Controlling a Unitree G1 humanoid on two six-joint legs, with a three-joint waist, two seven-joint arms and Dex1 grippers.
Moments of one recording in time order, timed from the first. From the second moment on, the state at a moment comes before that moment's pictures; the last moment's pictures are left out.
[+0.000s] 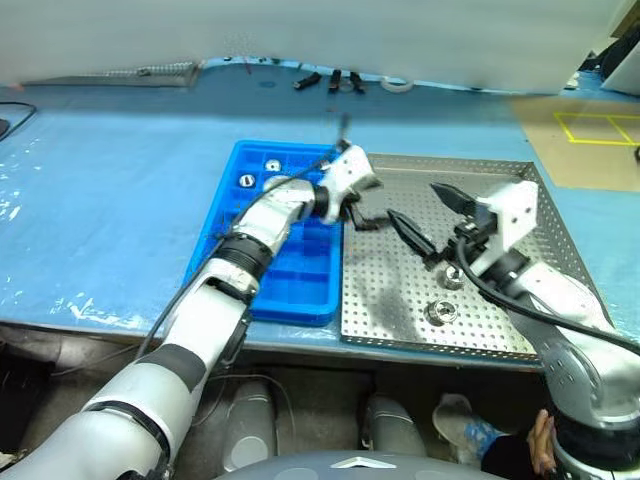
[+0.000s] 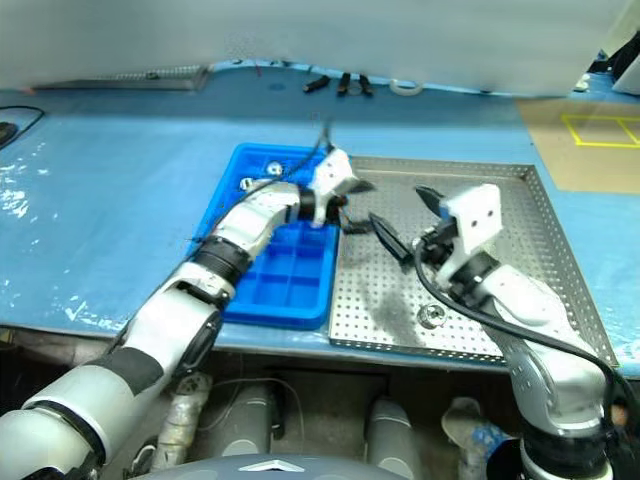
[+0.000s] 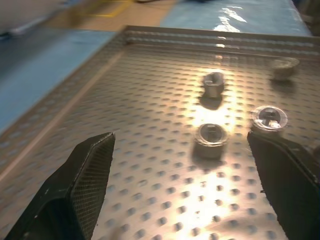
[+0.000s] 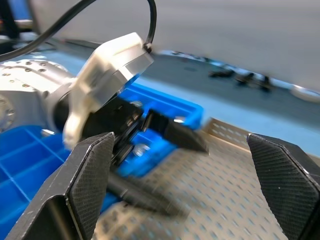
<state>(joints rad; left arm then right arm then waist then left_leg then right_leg) -1.06 0.01 -0.30 0.85 -0.07 0.02 -1.08 -0.06 -0.49 -0.22 -0.77 0.53 0.70 0.33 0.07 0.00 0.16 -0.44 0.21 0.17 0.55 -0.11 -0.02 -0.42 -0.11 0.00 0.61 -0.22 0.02</state>
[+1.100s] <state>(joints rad) -1.04 -0.15 -0.41 1.20 0.15 -0.26 -1.09 0.23 -0.43 -0.27 -0.99 0.46 0.68 0.17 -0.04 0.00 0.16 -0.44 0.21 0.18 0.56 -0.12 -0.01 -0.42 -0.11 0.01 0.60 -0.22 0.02</state>
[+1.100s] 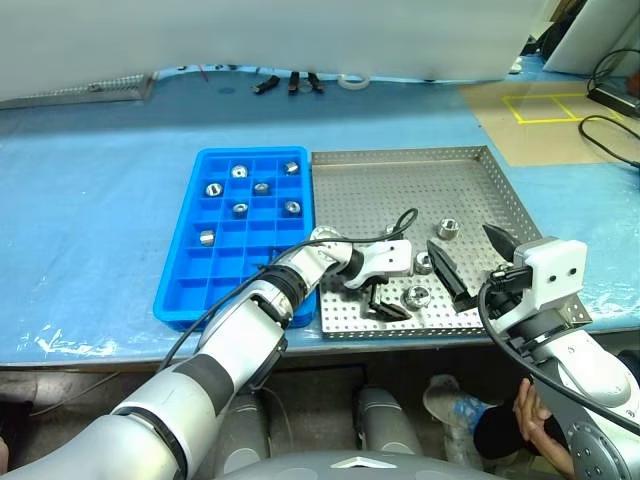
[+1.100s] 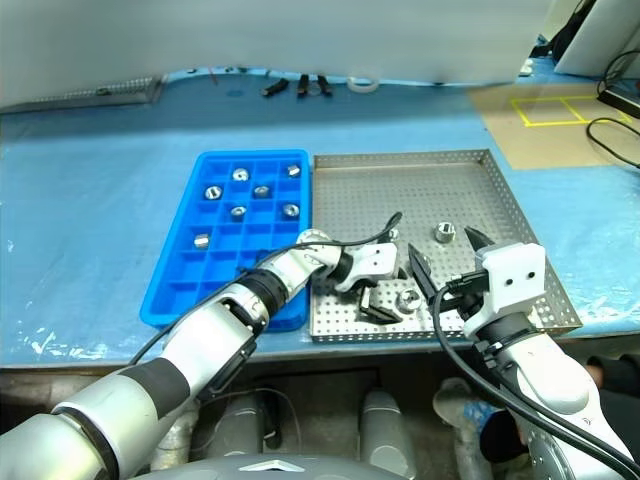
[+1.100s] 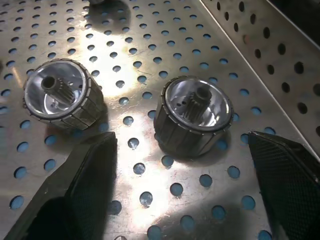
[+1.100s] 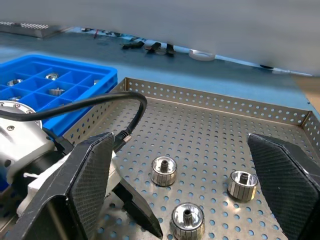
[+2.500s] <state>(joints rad) -1.02 -0.15 -0.44 1.18 0.09 -0.27 -1.07 0.35 -0.50 -0.21 -1.00 0.48 0.61 0.06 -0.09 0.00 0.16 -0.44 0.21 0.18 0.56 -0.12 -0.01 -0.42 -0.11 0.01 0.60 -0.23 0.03</state>
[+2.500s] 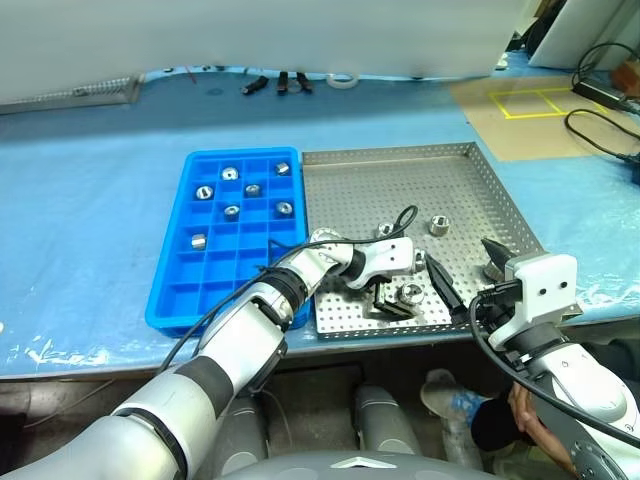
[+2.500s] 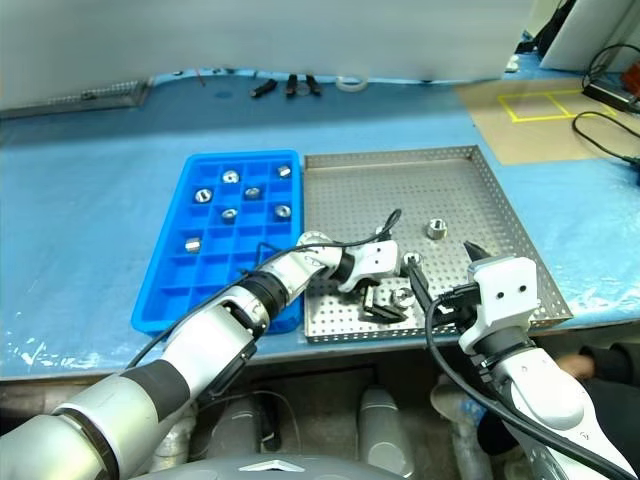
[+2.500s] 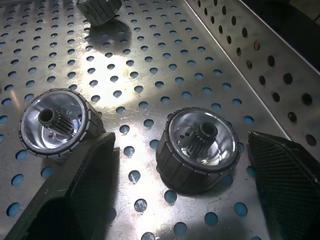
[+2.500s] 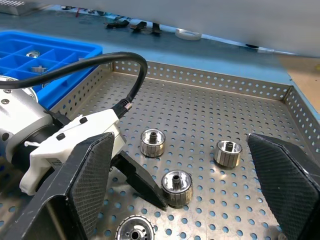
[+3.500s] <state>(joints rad) -1.03 -0.14 -0.32 1.08 -0.01 -0.22 -1.02 0.14 -0.51 -0.19 -0.96 0.53 0.65 0.13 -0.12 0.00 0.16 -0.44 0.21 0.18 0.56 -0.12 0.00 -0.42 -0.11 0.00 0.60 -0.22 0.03</state>
